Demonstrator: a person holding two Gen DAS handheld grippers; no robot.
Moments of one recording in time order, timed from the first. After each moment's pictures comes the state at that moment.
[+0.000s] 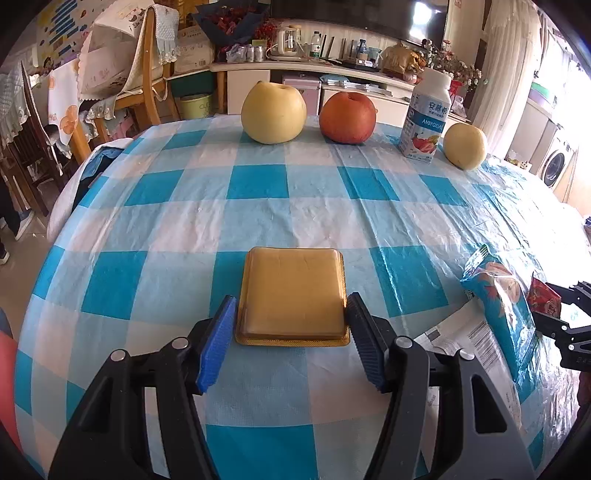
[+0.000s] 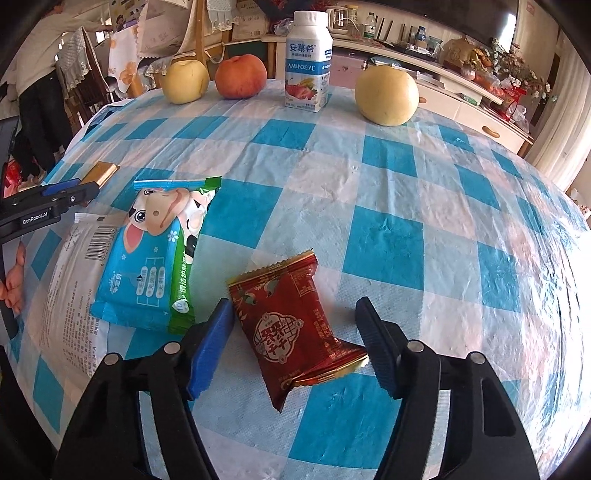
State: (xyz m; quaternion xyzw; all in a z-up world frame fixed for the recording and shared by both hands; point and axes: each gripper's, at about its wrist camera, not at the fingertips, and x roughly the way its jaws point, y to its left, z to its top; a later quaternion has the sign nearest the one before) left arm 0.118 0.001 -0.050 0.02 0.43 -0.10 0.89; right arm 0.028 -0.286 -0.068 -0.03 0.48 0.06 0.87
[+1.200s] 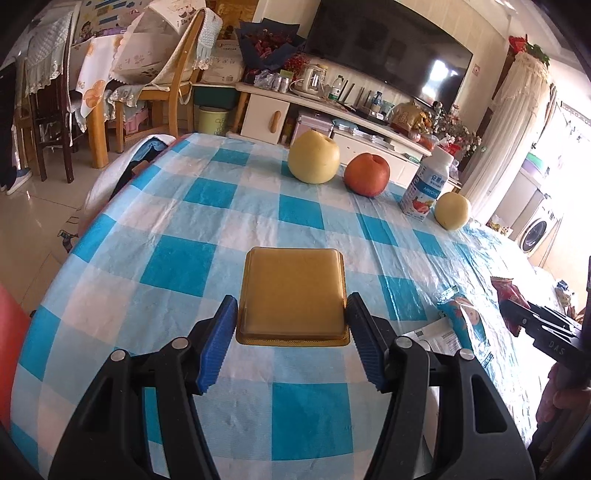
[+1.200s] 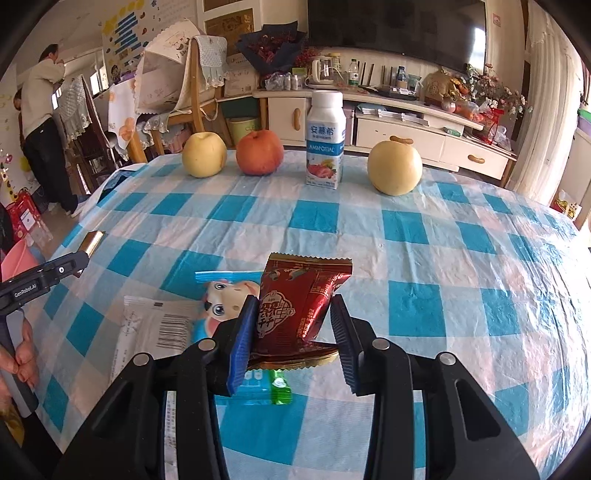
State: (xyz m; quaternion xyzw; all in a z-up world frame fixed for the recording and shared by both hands) left arm 0.080 0.080 -0.023 -0.10 0.38 -0.11 0.91; right arm 0.023 -0.236 -0.020 0.02 0.39 0.05 0.92
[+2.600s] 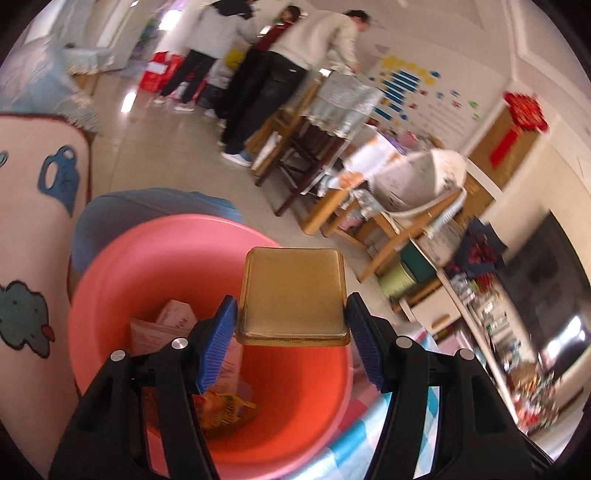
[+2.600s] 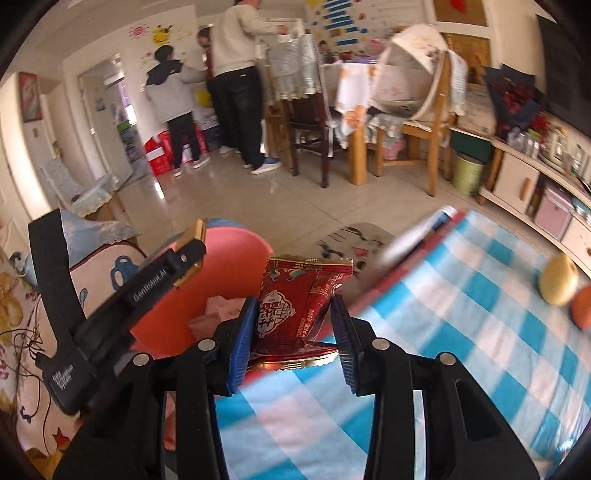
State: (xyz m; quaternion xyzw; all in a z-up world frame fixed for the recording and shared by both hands) left arm -0.039 0.356 0.005 -0.39 0.16 0.30 0.86; right arm 0.039 0.179 0.045 -0.09 0.34 0.41 0.84
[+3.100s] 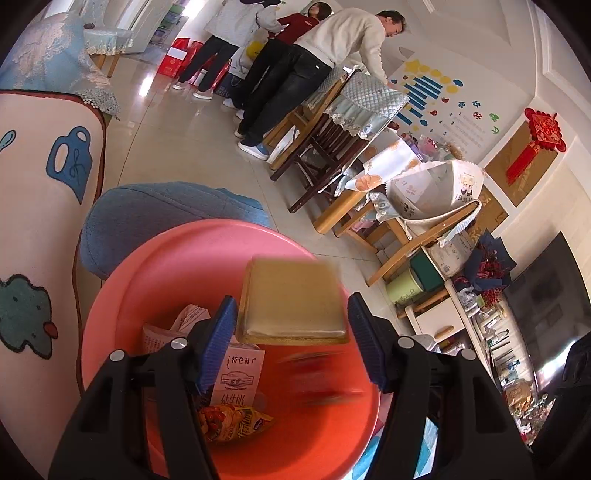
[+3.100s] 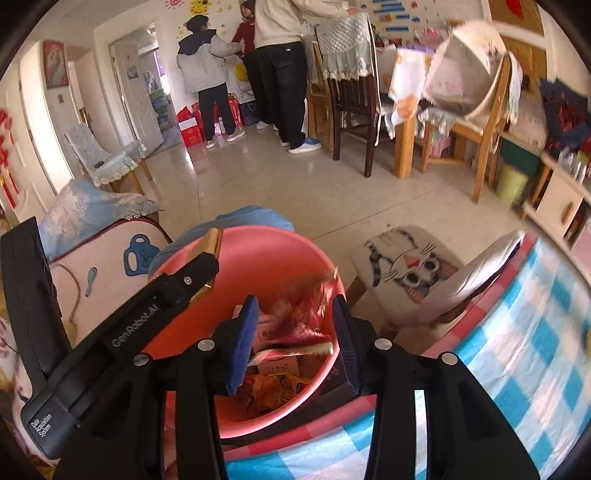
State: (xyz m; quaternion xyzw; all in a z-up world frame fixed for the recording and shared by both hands) left arm -0.045 0.394 -0.008 -0.41 0.16 0.31 0.84; right arm 0.064 0.257 0.019 -0.10 0.37 0.45 0.80
